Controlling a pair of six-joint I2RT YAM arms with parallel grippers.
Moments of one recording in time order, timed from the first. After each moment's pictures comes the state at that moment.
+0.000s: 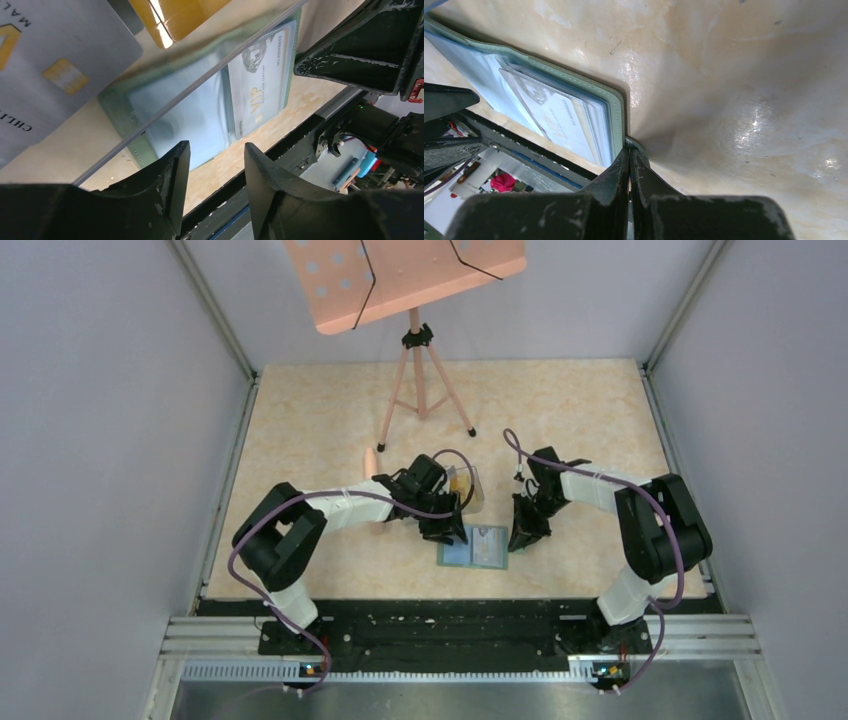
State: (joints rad) left arm -0.75 1.73 0.99 -0.27 0.41 -0.73; right arm 0.34 1.66 0.86 -0.66 -0.46 0.37
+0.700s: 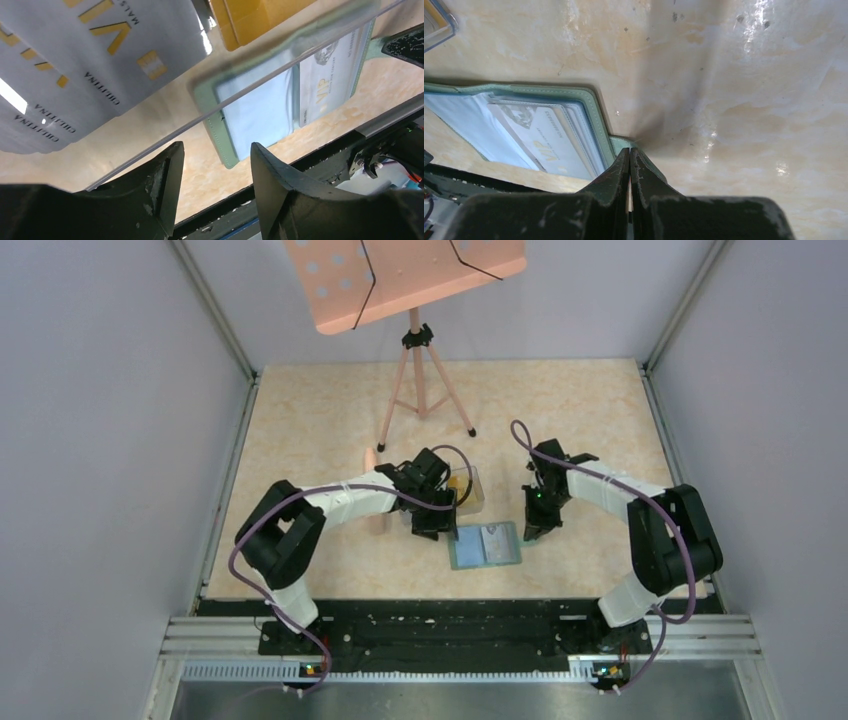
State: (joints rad) left arm -0.74 1.73 1.07 -0.46 0.25 -0.68; right arm 0.34 1.58 0.90 -0.72 -0.20 0.38
